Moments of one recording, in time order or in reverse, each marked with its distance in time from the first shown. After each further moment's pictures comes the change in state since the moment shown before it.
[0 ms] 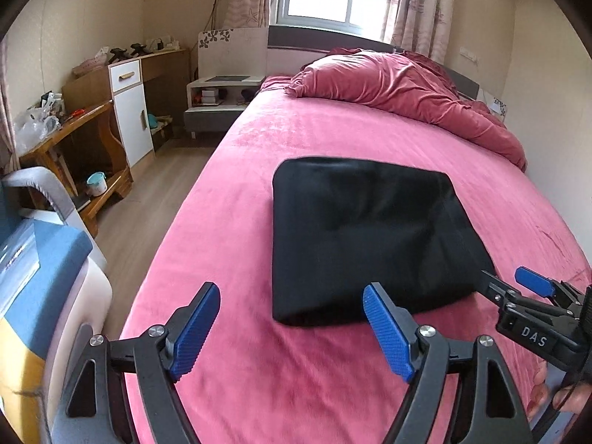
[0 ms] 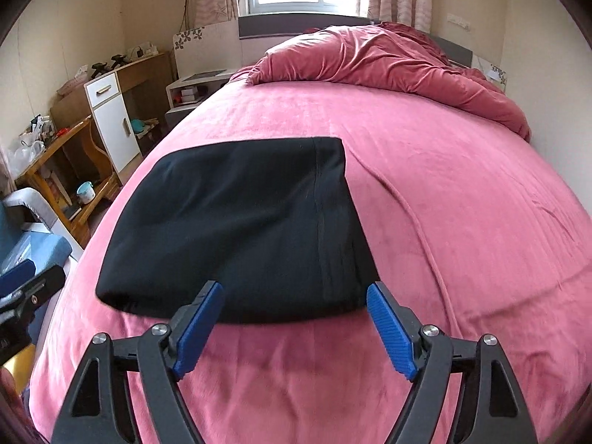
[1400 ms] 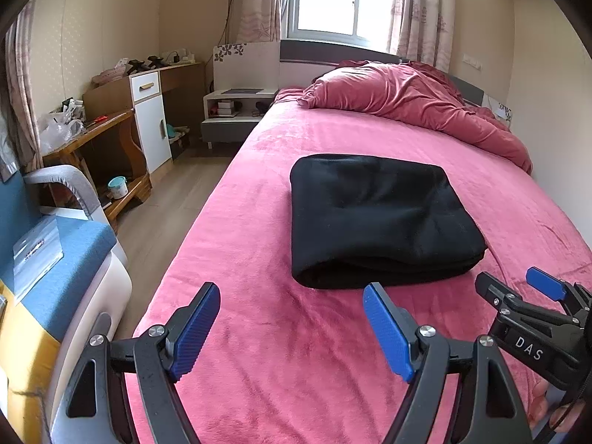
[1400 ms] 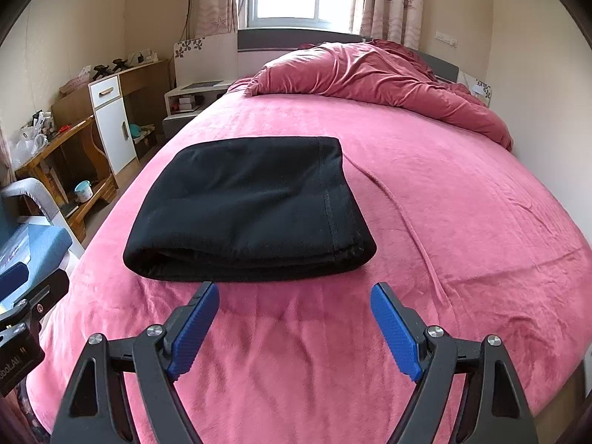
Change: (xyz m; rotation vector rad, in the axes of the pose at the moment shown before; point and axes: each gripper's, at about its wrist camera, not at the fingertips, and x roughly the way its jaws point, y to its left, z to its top) left arm -0.048 0.003 -0.039 0.002 -0.059 0.058; right arm -0.062 0.025 -0.048 -0.010 -0.061 -0.060
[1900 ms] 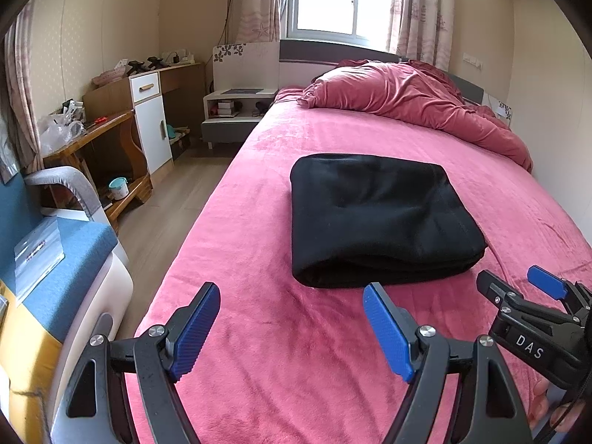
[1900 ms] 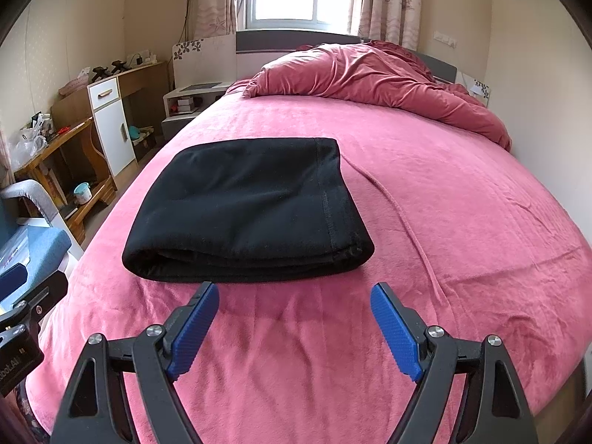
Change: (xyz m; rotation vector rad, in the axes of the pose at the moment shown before) left arm 0.000 -0.001 0.000 0.008 -0.002 0.004; right arm -0.002 -0.001 -0.001 0.004 -0.005 -0.003
